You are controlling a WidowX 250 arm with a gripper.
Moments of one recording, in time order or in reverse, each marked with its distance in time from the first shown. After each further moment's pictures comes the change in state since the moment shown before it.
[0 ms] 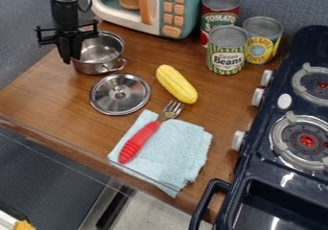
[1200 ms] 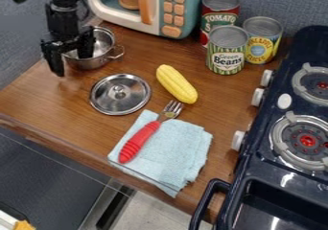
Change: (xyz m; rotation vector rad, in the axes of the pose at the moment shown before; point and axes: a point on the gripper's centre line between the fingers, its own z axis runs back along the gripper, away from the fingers) arm -0.003 -0.002 -0.015 -0.036 0.050 0.290
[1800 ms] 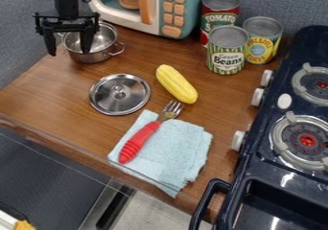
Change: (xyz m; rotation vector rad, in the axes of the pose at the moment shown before) arm 0.007 -0.006 0.029 0.052 -0.029 -0.366
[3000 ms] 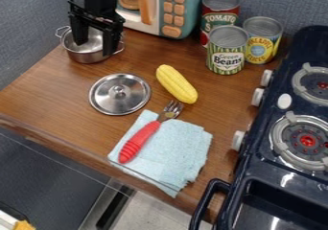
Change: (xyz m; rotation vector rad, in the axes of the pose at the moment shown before) arm -0.035 -0.038 0.026 -0.025 -0.078 -0.959
